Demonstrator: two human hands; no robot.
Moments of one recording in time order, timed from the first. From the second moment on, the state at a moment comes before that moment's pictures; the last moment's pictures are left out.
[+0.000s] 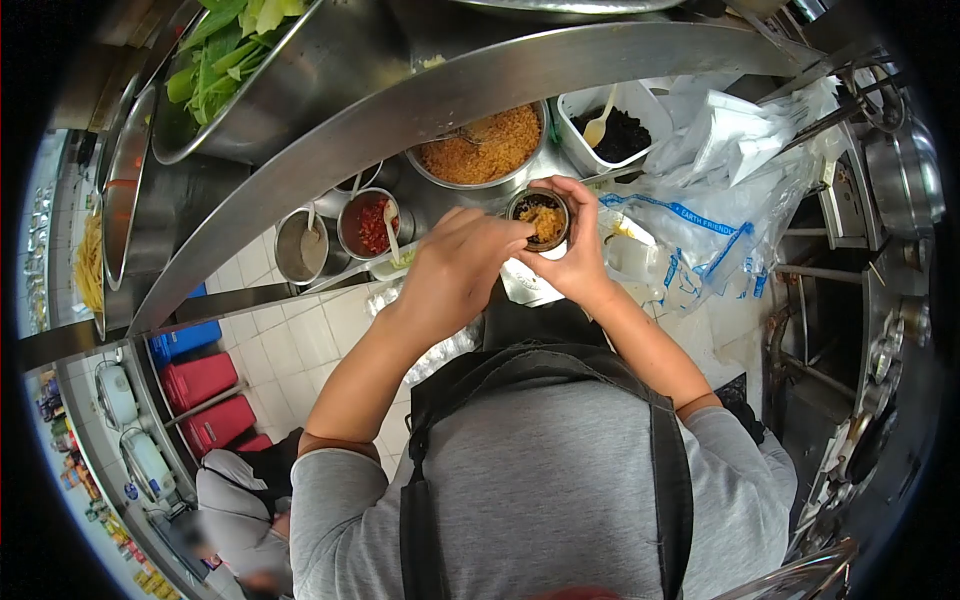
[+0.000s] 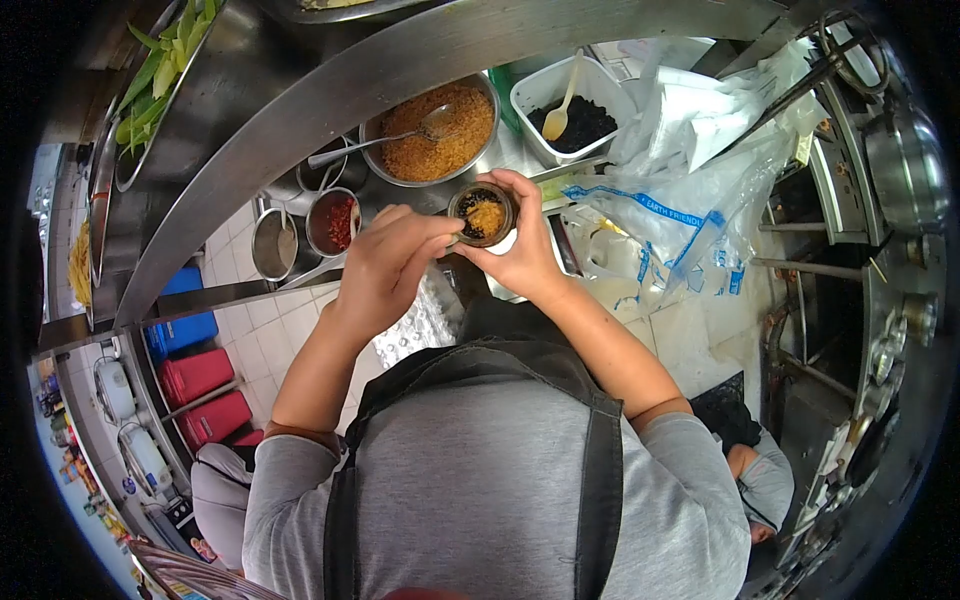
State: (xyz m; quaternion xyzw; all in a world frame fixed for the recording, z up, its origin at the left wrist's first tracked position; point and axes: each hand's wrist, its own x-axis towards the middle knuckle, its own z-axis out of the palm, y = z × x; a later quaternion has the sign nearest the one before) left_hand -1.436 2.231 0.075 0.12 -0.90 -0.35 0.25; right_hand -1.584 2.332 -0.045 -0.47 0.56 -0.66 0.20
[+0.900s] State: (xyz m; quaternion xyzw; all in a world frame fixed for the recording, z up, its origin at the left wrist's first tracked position) left_hand -1.465 2.152 0.005 0.23 -0.92 -0.10 0.32; right_hand -1.588 2.341 -0.051 -0.39 0.61 -0.65 0.24
